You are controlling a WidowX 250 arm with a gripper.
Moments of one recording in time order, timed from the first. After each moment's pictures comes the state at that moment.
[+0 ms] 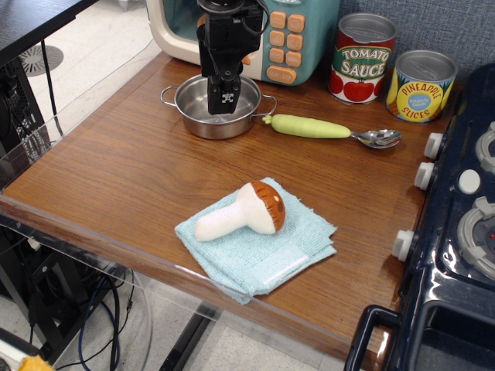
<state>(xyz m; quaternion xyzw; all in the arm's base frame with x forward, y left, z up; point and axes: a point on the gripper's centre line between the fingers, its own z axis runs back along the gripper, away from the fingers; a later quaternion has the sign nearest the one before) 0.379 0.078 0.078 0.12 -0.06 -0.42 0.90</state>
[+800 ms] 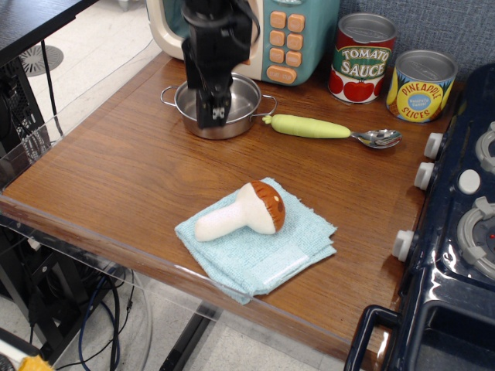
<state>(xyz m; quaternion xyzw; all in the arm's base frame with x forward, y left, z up) 0.343 0.072 0.093 0.13 -0.08 -0.39 0.91</state>
